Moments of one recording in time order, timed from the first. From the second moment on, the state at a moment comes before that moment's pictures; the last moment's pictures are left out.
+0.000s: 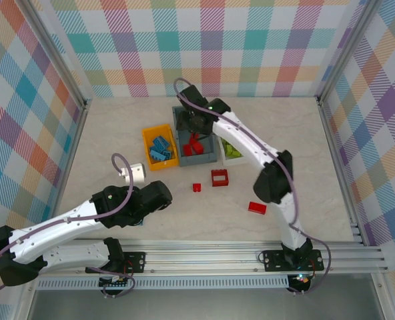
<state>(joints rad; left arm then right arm) -1.10 0.97 0.98 -1.20 -0.71 -1.24 0.75 2.14 2.24 -1.00 0.18 0.69</state>
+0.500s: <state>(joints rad) -0.81 0.73 0.54 -1.09 -0.32 -1.60 1.09 1.31 0.93 -0.29 -0.11 0.40</state>
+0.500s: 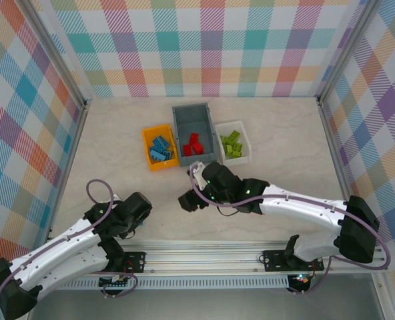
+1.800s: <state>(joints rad) -0.49 1.19 0.93 -0.72 -0.18 -1.40 1.19 1.16 0.79 -0.07 0.12 0.52</state>
